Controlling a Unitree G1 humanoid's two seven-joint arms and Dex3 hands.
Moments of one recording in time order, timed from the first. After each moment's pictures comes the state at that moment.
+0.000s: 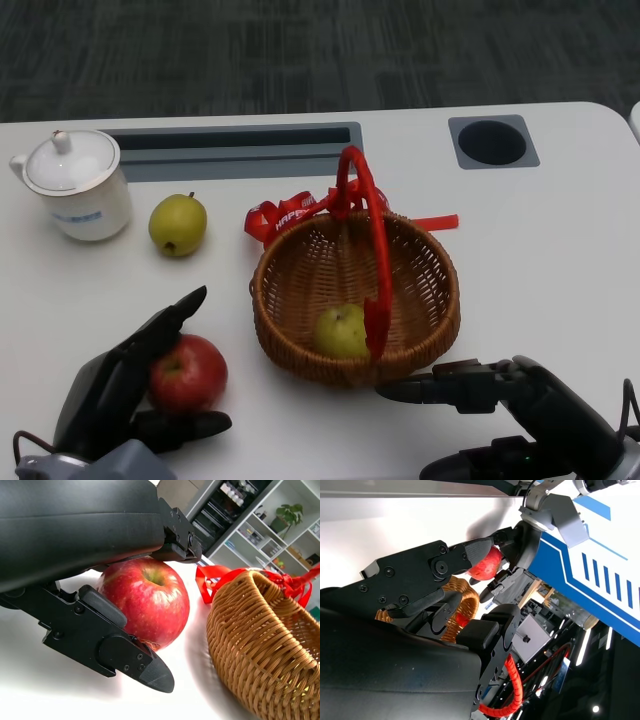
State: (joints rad) left arm -0.26 0.25 -0.10 1.05 0.53 -0.92 0.36; right arm -0.15 -0.17 0.22 0.70 0.00 -1.23 0.45
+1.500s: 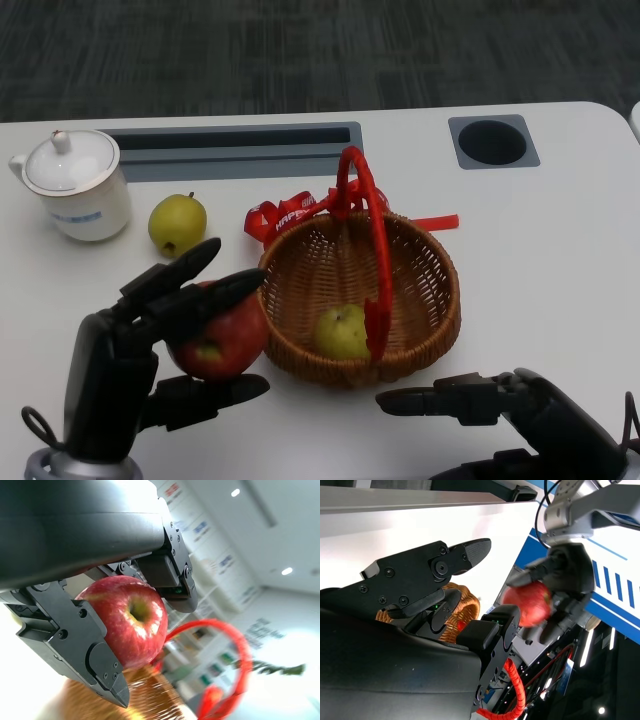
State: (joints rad) left arm -0.03 0.20 -0.09 0.31 0.52 -0.95 0.53; right arm -0.11 -0.18 0.24 0.65 0.02 -1.20 0.45
